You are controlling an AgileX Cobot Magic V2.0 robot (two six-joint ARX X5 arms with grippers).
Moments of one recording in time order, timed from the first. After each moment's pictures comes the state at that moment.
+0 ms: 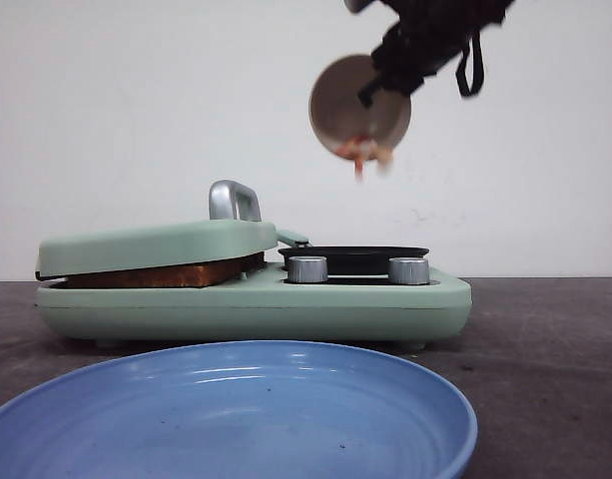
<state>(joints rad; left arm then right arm) -0.43 0.65 0.91 -0.47 -0.22 -0.10 0.43 1.70 1.18 0.53 0.18 -0.64</state>
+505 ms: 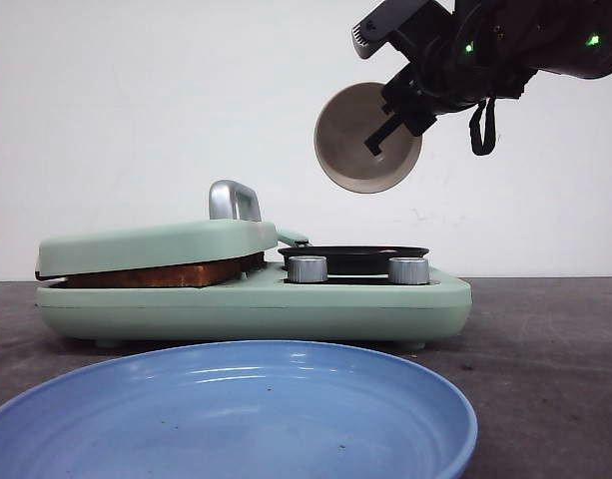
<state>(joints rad) -0.43 0.65 0.91 -0.47 -0.18 -0.08 0.45 1.71 0.95 0.91 0.21 -0.70</state>
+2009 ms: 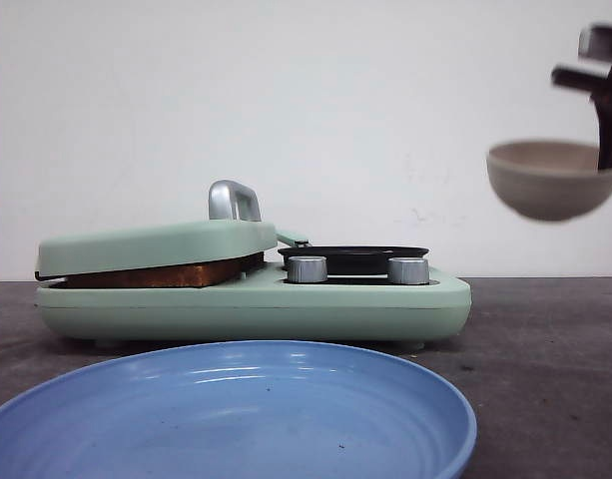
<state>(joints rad) -0.43 0.65 0.91 -0.47 -0.18 -0.08 -0.07 1.59 1.33 -0.74 -0.24 0.15</state>
